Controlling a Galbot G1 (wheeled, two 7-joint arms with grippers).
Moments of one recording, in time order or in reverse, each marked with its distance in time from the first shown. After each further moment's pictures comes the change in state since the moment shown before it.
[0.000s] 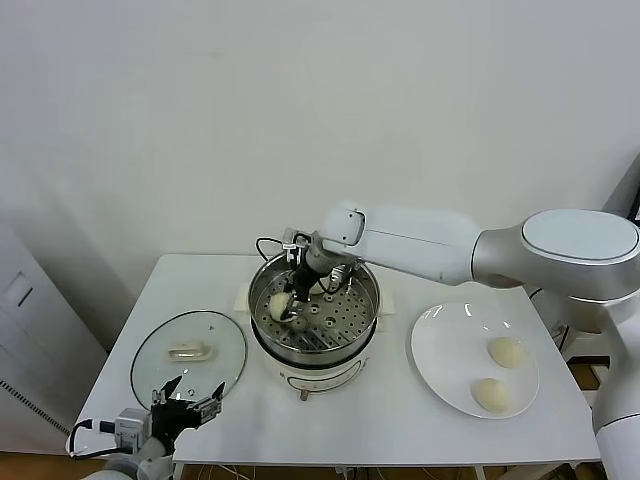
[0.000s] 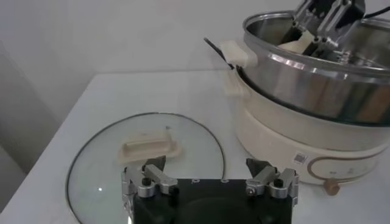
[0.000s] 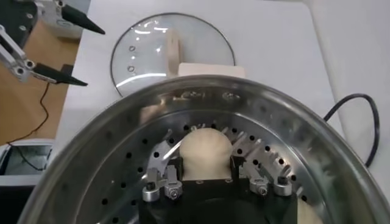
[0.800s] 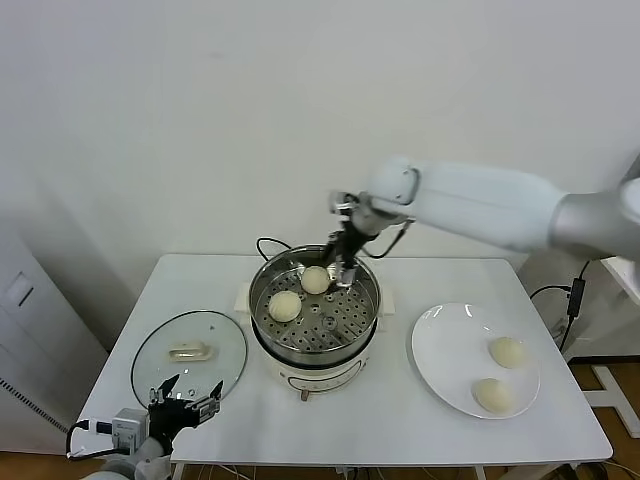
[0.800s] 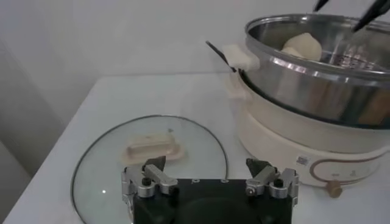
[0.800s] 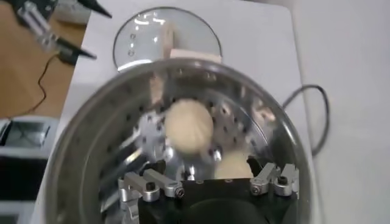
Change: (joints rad) left arm 0.012 0.000 -0.012 -0.018 0.006 -0.002 -0.001; right arm 0.279 -0.306 -0.115 0.172 -0.110 0.095 -0.233
